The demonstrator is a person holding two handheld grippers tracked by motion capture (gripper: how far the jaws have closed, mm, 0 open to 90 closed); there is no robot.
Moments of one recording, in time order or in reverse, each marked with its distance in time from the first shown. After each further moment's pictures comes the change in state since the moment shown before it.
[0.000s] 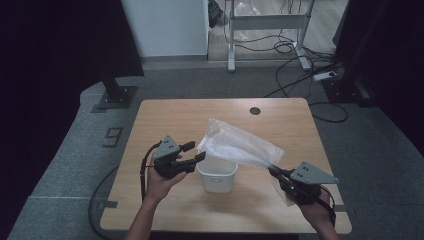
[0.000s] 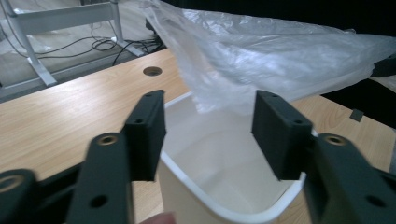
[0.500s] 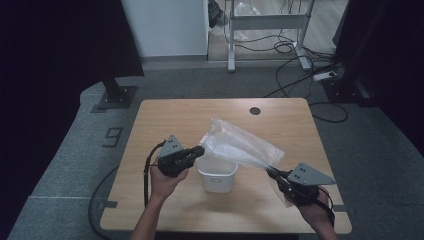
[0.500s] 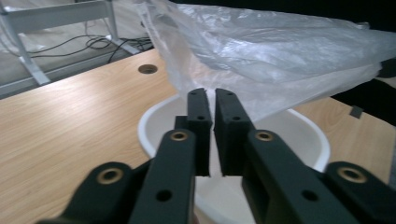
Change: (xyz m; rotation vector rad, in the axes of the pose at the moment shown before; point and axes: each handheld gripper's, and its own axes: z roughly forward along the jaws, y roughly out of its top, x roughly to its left) left arm 0.001 -0.003 0.011 0.007 -0.023 0.007; right arm 0.004 0.000 0.002 0.013 0.014 -0.024
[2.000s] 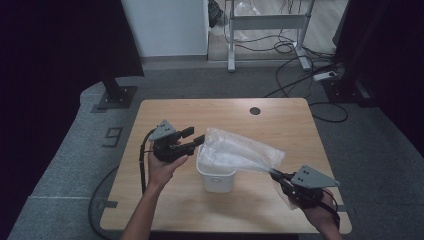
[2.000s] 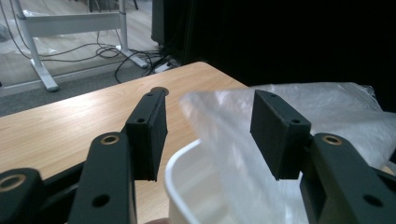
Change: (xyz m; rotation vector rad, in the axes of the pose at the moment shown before) left arm 0.018 0.035 -0.003 -0.057 0.030 -0.089; right arm -0.002 -0.004 -0.008 0.019 0.013 -0.026
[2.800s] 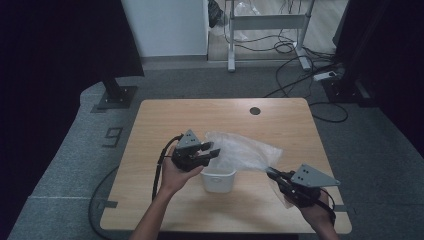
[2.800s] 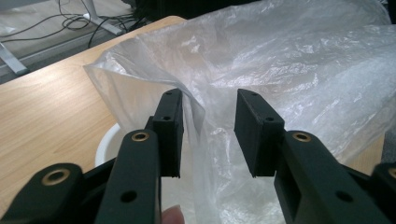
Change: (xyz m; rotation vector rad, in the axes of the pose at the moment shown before) left arm -0.025 -0.020 0.034 0.172 -0.078 0.116; right arm 0.001 0.002 0.005 -0.072 0.035 0.035
